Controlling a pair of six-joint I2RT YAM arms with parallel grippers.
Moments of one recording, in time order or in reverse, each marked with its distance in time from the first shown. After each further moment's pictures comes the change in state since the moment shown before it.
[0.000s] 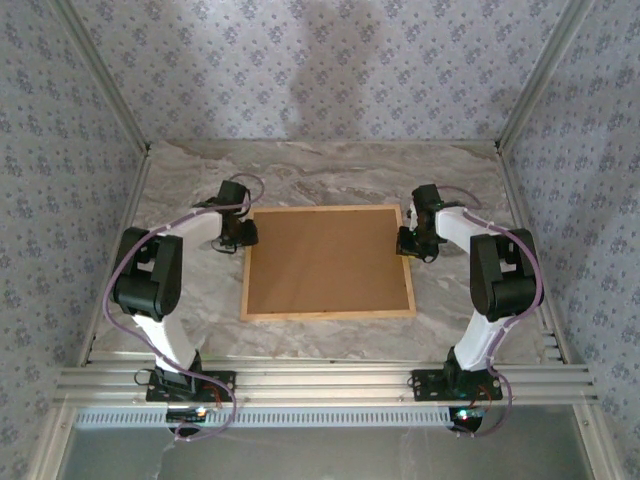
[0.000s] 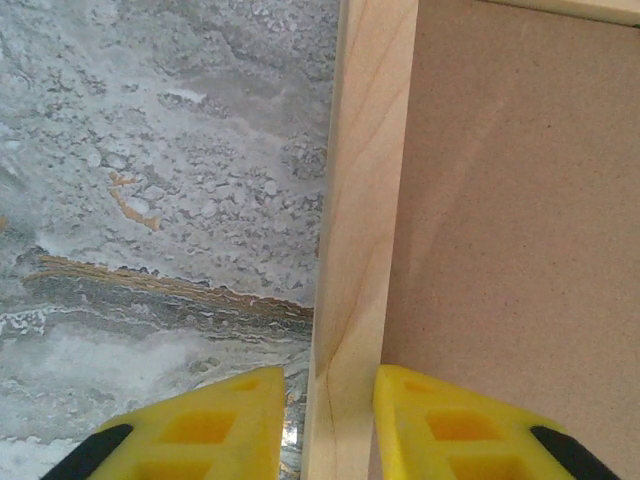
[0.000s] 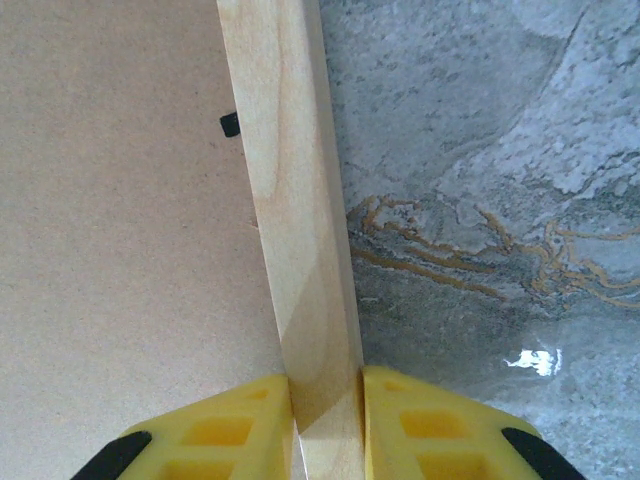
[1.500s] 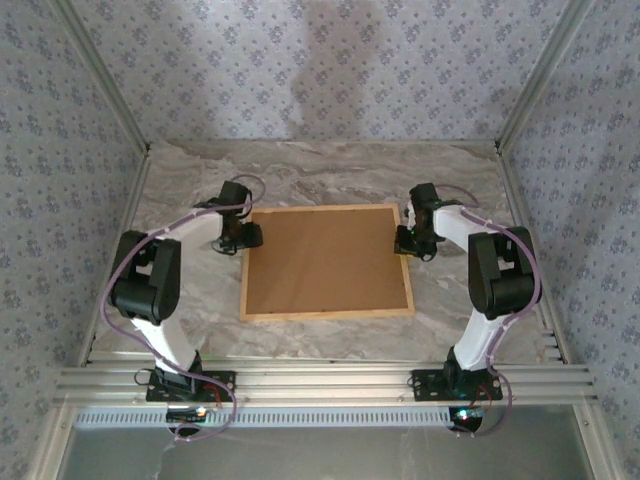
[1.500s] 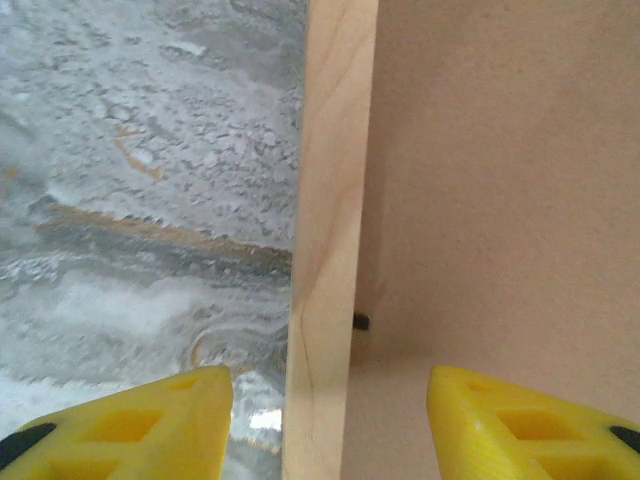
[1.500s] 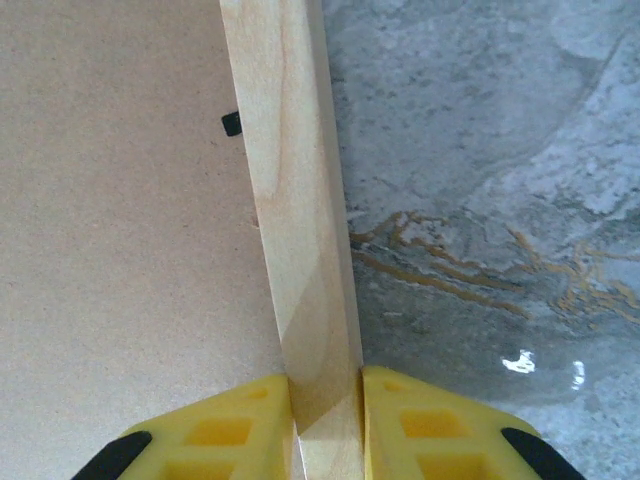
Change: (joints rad) left arm -0.013 -0.041 -0.002 -0.061 -0.020 0.000; right arm 0.014 0.017 0.021 -0.001 -0.001 -0.007
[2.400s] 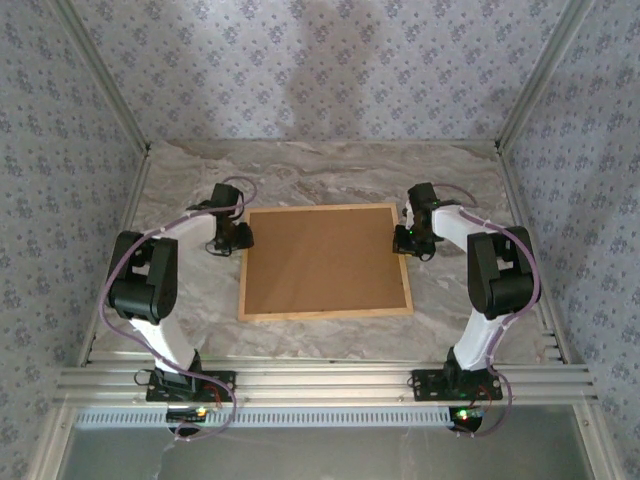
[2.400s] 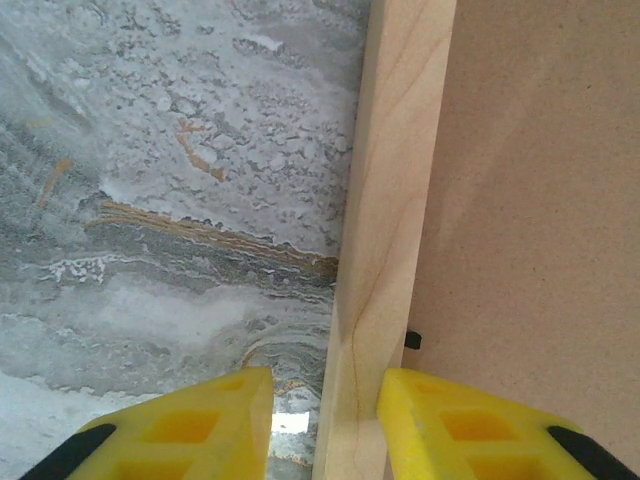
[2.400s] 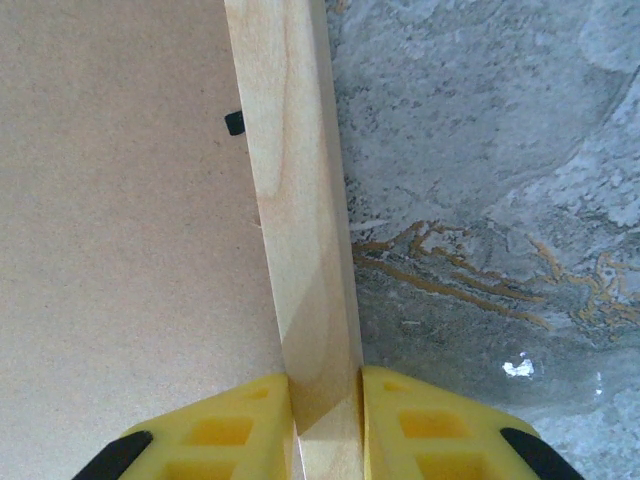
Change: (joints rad) left arm 0.047 0.013 -0.035 0.047 0.031 -0.016; right arm 0.008 0.002 0.001 0.009 -0.001 0.000
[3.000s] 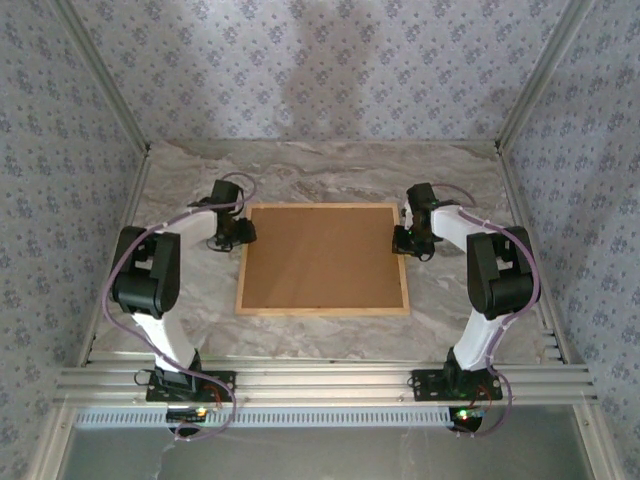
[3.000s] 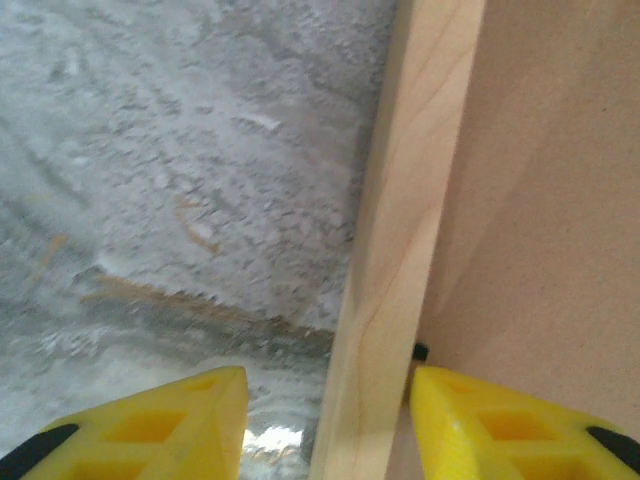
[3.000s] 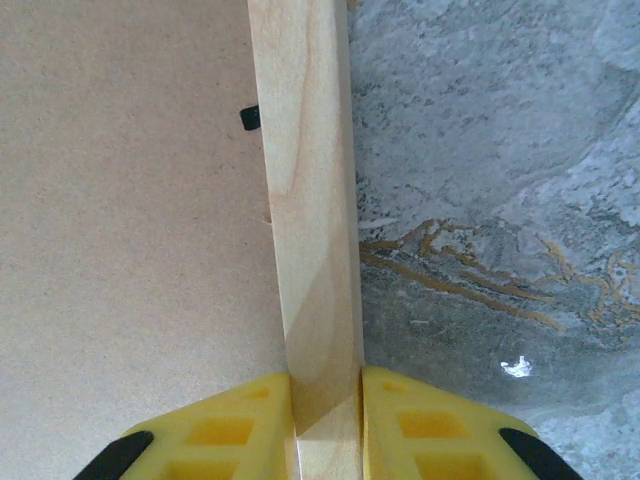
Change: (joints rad) left arm 0.007 0.057 0.041 0.037 0.001 -0.011; right arm 0.007 0.000 0.000 0.000 0.003 -0.004
